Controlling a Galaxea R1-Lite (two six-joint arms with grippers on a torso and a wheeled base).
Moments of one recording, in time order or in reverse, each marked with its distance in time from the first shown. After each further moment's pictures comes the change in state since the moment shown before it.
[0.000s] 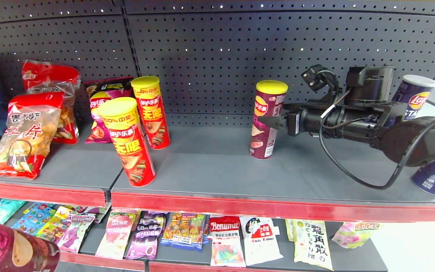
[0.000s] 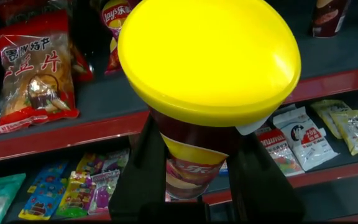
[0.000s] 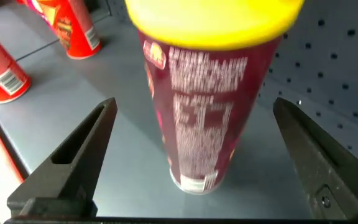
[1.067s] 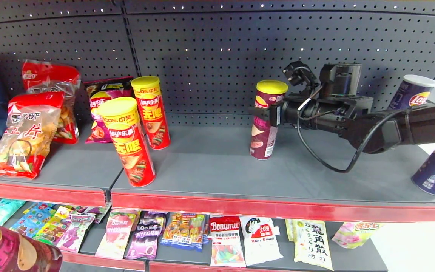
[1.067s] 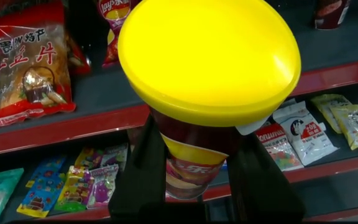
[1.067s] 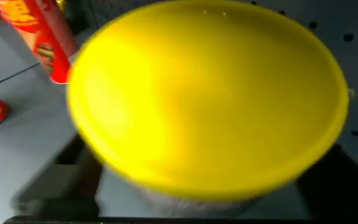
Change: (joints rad) left arm 0.000 -0.003 0.023 0.001 0.000 0.000; right arm 0.027 0.144 -0.186 0.000 -0.048 0.001
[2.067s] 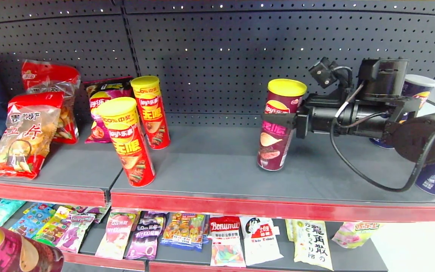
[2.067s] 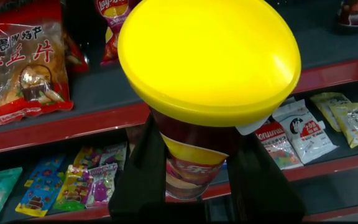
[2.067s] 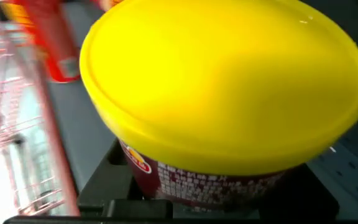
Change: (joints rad) left arm 0.000 -0.004 0.011 -0.003 -0.001 0.000; right arm -0.051 -0.188 0.200 0.004 0.351 -0.113
